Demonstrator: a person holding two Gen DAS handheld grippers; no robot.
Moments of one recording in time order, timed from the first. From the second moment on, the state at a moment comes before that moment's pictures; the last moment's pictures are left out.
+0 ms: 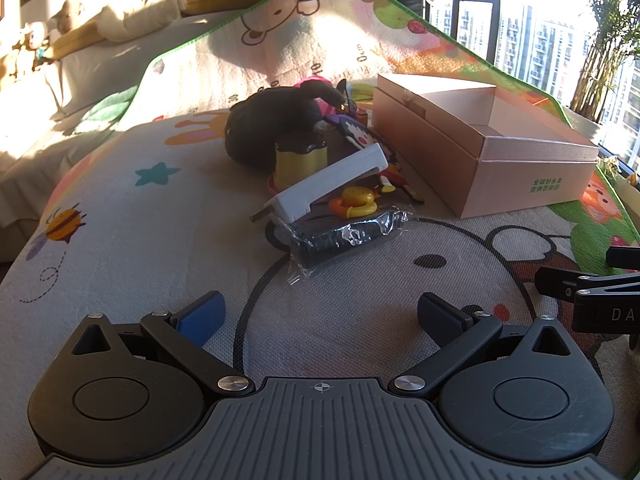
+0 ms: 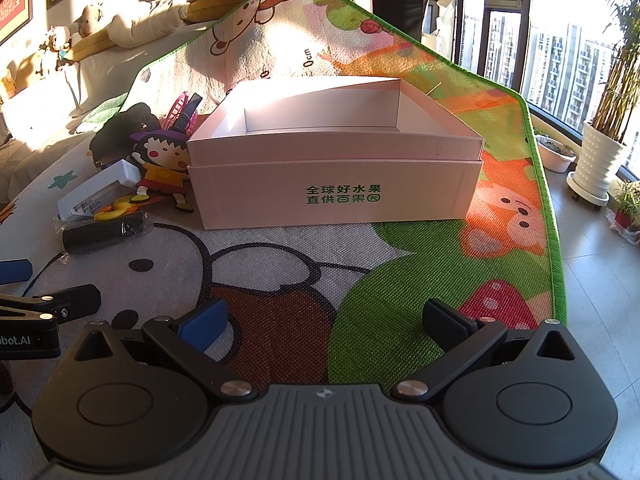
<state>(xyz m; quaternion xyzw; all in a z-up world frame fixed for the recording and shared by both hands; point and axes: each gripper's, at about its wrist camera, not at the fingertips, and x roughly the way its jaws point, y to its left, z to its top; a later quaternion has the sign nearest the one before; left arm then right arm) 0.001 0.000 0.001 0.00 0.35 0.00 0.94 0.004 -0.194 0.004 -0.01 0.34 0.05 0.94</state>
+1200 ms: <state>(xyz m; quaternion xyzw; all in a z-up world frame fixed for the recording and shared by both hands) -0.002 0.001 0.003 0.02 0.36 -0.01 0.93 -0.007 -0.194 0.005 -0.01 0.36 0.06 0.93</state>
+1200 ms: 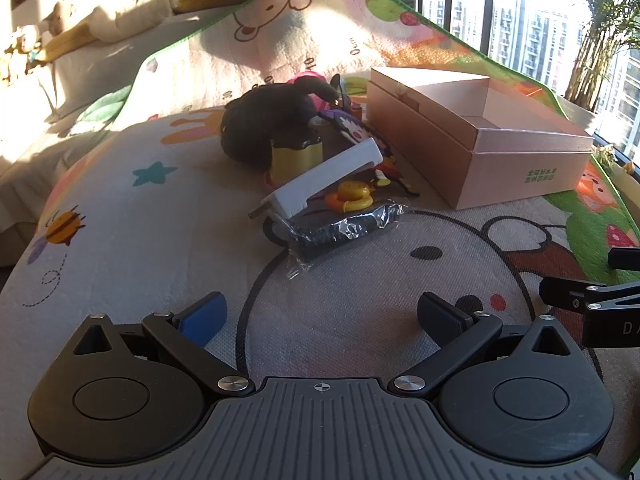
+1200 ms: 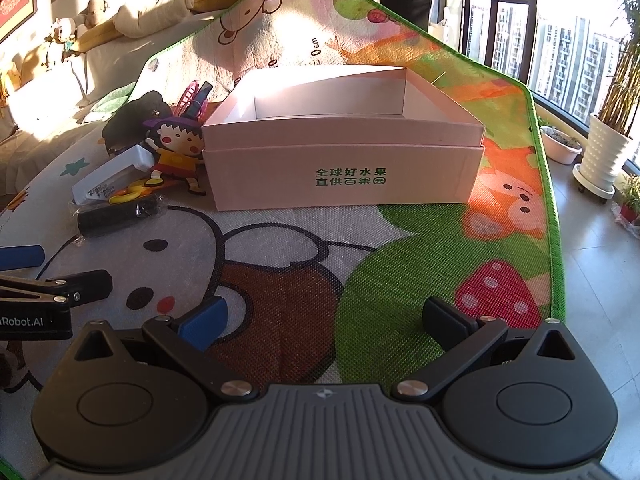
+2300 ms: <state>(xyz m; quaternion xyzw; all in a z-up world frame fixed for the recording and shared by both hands) 0.043 0.116 0.052 -0.07 0.28 0.01 0.96 0.052 -0.061 0.015 -0.07 0.34 0.25 0.90</state>
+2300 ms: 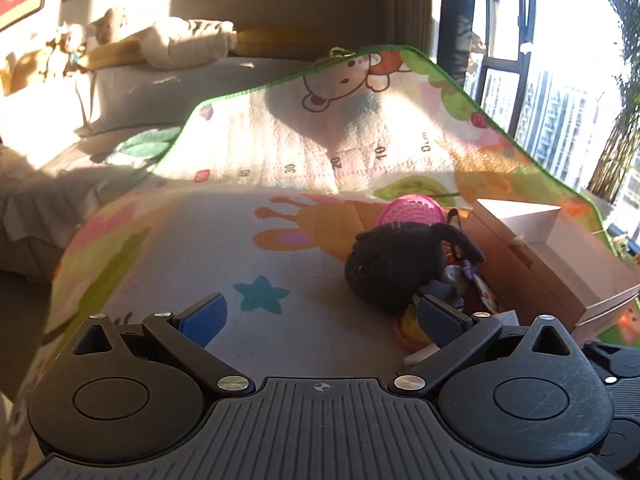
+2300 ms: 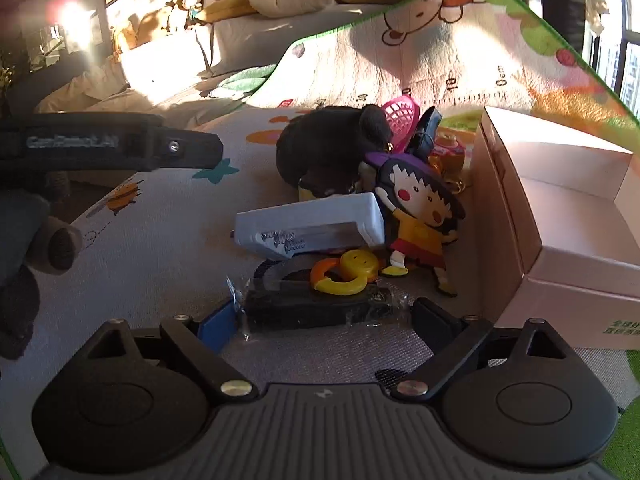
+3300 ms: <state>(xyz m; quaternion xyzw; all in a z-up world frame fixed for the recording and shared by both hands) 0.022 0.017 0.015 0.08 0.30 -0.07 0.95 0.080 -0.275 0.040 0.20 0.27 0.12 0.93</state>
